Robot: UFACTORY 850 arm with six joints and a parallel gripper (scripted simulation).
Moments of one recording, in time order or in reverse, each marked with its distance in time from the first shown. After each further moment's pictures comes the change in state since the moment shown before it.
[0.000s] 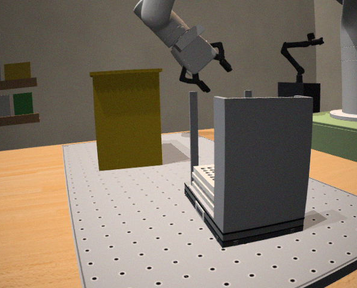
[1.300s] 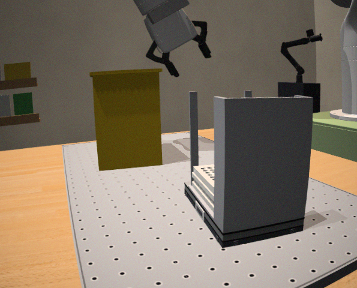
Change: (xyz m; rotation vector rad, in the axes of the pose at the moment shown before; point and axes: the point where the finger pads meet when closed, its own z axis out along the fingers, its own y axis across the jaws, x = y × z) arm 0.129 0.064 -0.086 -0.198 -0.173 0.050
